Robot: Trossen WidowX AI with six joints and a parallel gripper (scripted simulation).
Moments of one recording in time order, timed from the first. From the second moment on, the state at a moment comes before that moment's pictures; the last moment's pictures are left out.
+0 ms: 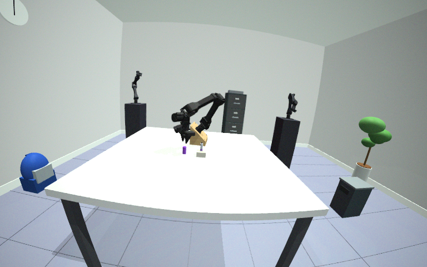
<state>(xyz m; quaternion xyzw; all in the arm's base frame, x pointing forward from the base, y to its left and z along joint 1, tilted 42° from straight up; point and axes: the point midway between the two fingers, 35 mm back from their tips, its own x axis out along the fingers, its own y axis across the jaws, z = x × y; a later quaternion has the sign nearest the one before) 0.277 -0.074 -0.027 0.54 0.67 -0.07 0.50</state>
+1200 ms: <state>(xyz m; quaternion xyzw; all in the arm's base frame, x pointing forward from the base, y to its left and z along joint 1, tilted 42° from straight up) 0.282 -0.037 -0.068 0.55 0.67 -0.07 0.50</state>
